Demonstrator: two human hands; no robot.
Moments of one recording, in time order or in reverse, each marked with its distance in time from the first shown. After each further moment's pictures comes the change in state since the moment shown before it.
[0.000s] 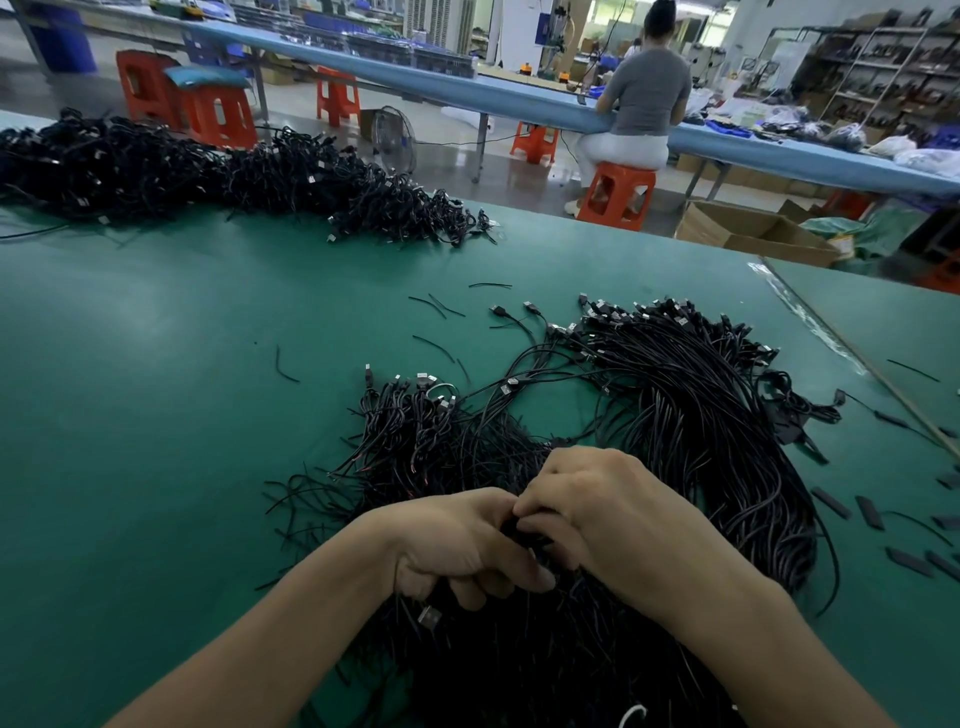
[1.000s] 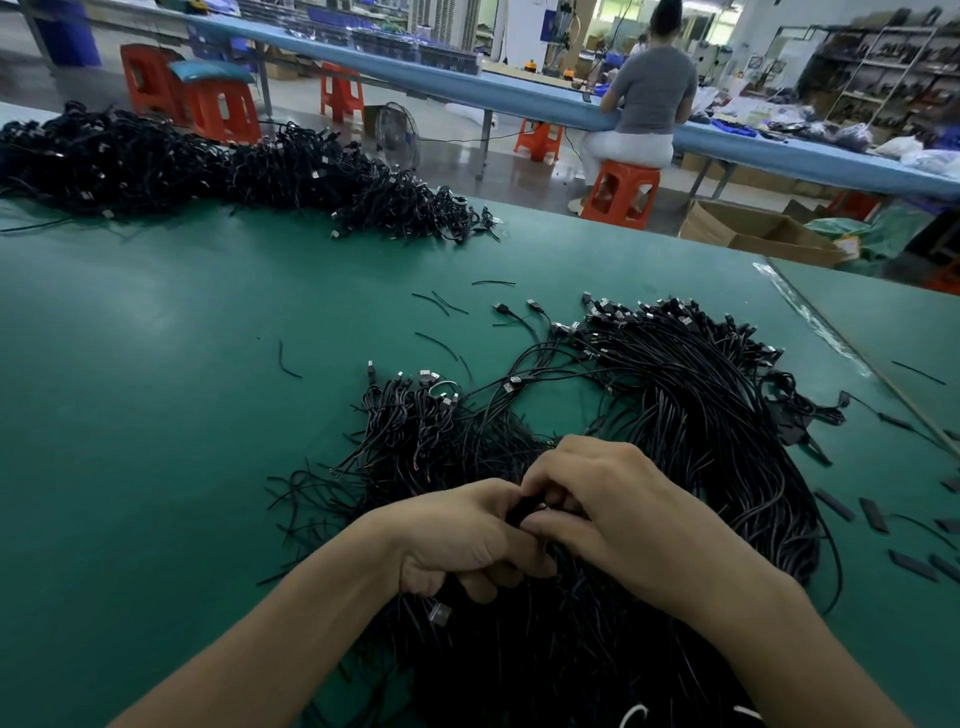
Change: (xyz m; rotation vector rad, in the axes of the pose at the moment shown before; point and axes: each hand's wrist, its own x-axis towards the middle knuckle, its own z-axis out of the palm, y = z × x) left_hand 0.000 0.003 0.005 -0.006 0.123 0.003; right_hand -0.001 0.011 0.002 0.088 0.041 -0.001
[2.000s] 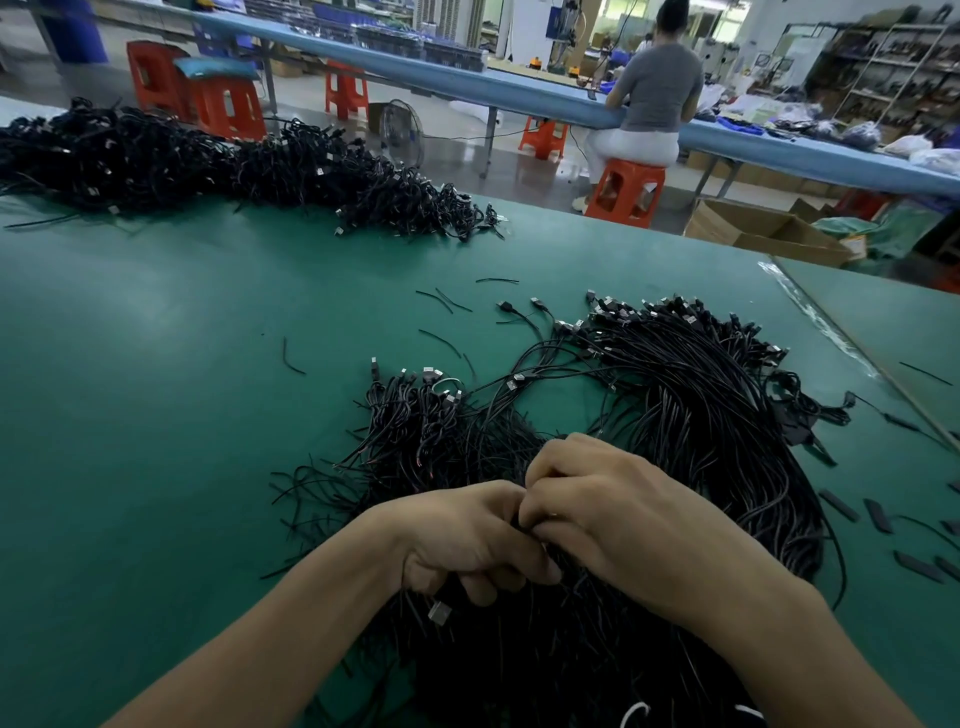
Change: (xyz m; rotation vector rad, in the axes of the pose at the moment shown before) left_hand -0.001 -0.001 -0.001 0.021 -0.070 0.013; right_hand -0.002 -0.011 -0.009 -0.081 -0.097 -0.142
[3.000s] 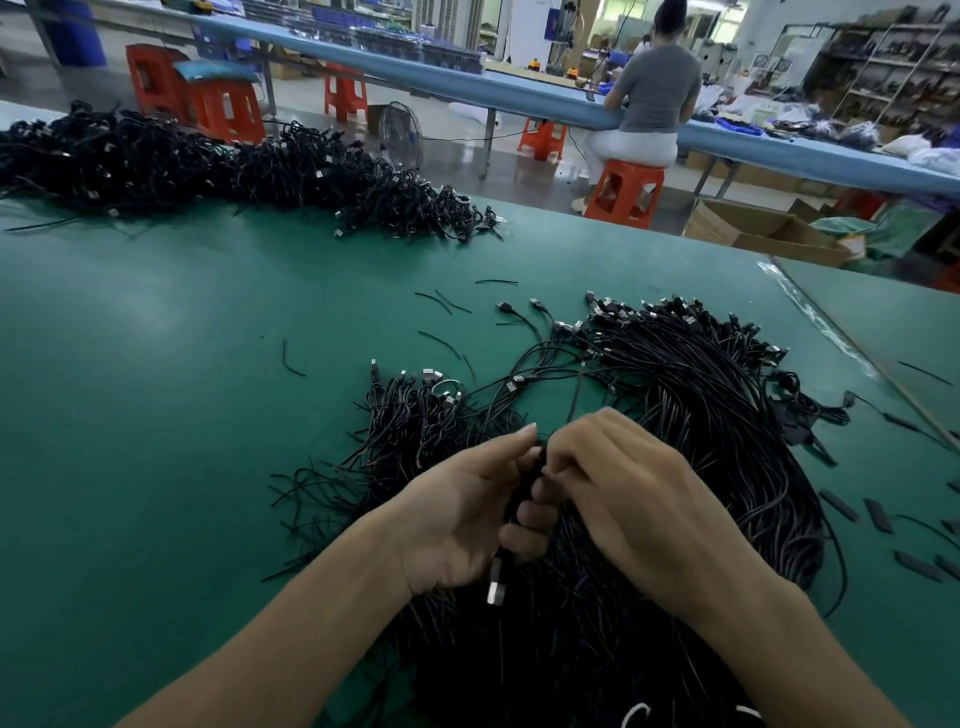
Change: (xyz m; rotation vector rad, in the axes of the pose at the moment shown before) left_hand 0.009 0.002 0.002 -0.851 -0.071 0.227; right_hand 0.001 0.010 0.014 -0.062 0.507 -0.089
